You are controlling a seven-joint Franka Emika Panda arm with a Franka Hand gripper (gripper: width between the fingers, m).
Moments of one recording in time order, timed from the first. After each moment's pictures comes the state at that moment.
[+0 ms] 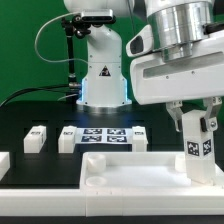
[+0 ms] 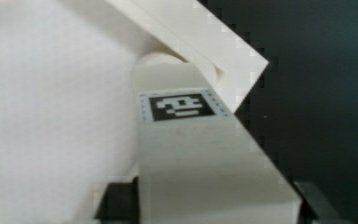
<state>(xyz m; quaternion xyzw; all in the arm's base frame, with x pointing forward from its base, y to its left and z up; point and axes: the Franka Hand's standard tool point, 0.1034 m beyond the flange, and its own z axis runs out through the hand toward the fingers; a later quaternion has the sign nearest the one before) 0.642 0.092 0.110 -0.84 0.52 -0.03 0.13</state>
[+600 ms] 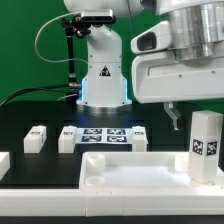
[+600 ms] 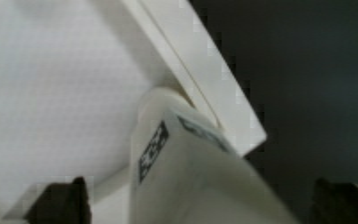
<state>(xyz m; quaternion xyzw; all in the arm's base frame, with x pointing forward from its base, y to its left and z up) 0.639 0.114 0.111 -0.97 0.24 0.00 0.09</state>
